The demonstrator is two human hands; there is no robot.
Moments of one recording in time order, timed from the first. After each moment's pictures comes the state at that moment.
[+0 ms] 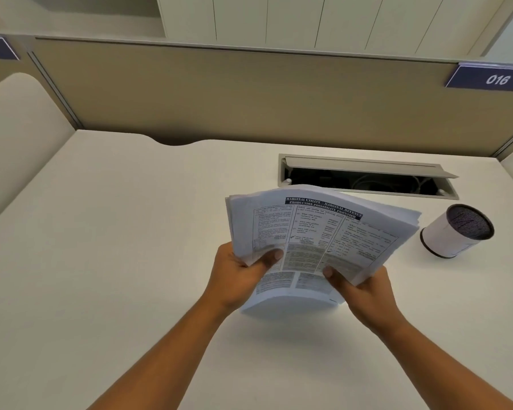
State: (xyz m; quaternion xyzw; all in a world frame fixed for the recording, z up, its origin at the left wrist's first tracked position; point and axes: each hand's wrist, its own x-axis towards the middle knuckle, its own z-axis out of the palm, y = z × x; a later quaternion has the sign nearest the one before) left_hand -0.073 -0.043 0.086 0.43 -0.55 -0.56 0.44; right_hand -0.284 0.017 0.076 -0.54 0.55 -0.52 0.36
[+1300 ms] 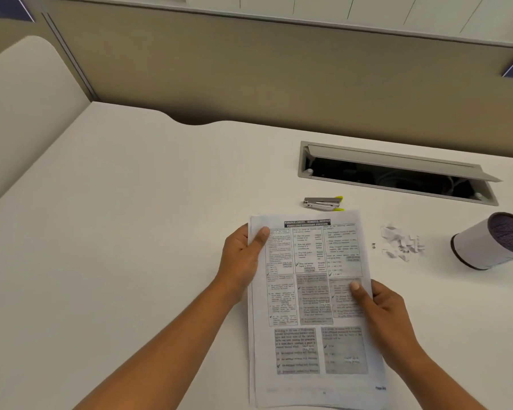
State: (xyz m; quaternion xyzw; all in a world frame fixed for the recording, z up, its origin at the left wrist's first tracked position) left_hand -0.069 -0.078 0.029 0.51 -0.39 -0.63 0.44; right_hand -0.295 0.028 0.021 -0.35 0.67 -0.44 0.48
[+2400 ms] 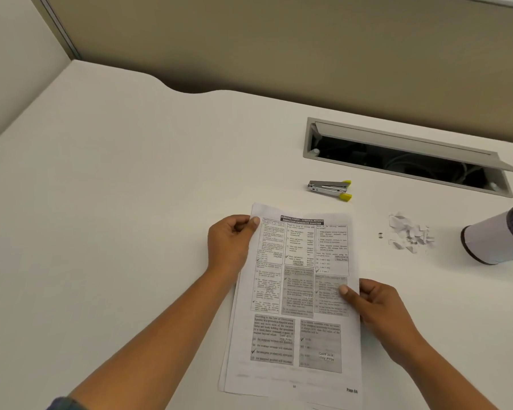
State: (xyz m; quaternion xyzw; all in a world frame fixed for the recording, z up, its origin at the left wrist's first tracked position) left_hand -0.063 -0.096 -0.016 0.62 -0.35 -0.53 0.45; right_hand -0.304 0.019 0.005 -0.35 0.67 -0.34 0.56
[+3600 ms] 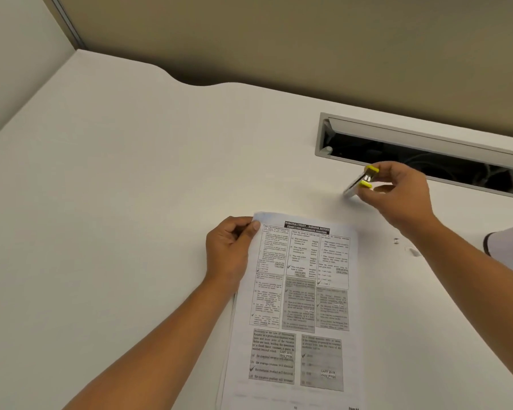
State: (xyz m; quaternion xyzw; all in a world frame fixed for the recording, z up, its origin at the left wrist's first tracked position) left_hand -0.053 -0.093 -0.028 0.57 -0.35 -0.52 0.53; right_hand -0.335 -0.157 0.029 -0.56 0.70 -0.36 0.26
